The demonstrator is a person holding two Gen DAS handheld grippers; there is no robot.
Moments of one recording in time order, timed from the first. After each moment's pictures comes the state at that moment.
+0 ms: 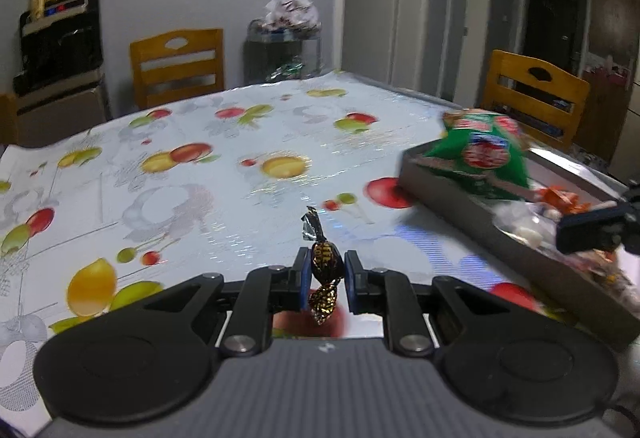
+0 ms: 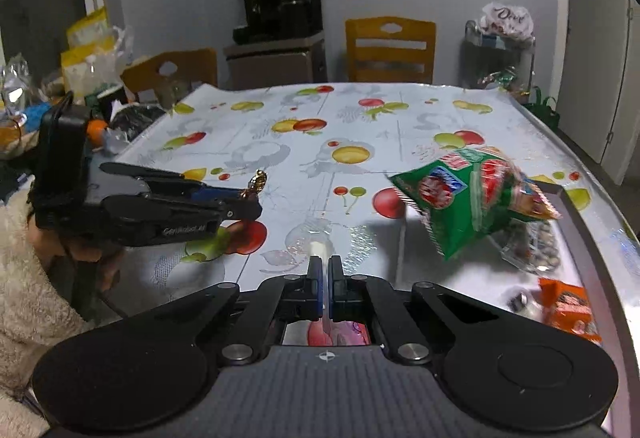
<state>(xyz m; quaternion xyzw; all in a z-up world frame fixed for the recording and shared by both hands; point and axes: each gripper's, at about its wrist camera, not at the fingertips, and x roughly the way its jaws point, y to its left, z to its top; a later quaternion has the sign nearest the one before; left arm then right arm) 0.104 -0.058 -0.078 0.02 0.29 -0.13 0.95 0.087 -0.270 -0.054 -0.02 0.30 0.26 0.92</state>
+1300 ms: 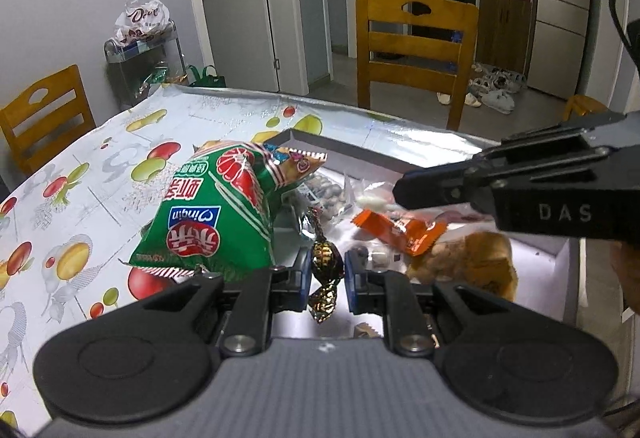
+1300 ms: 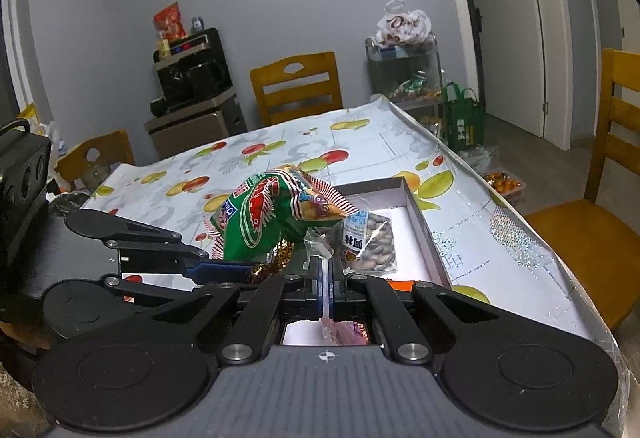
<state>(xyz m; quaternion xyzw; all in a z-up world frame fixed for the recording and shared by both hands) 0.147 -0.268 -0.064 0.14 0.32 -0.27 0.90 0.126 -0.406 -0.080 0.08 0.26 0.18 0.95</state>
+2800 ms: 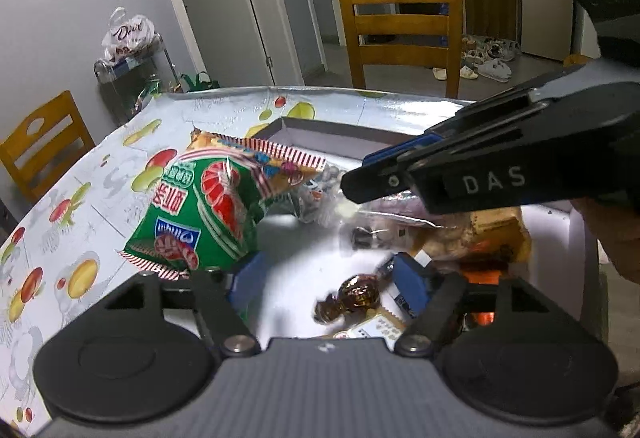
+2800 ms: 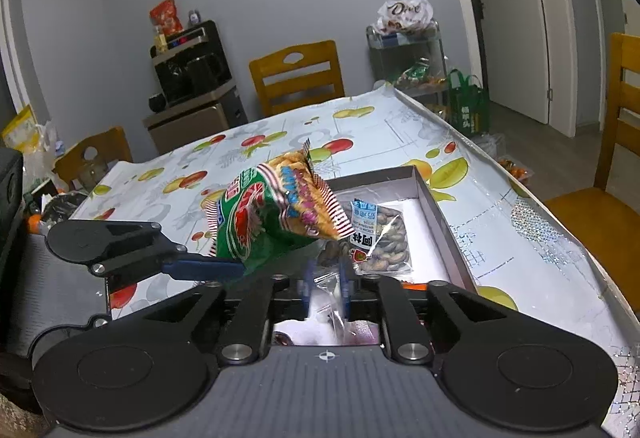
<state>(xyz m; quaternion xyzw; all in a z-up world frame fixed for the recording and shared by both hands) 0.142 -0.274 -0.075 0.20 0.31 -0.28 0.89 0.148 -0.395 -0.089 0.09 0.27 0.18 0.94</state>
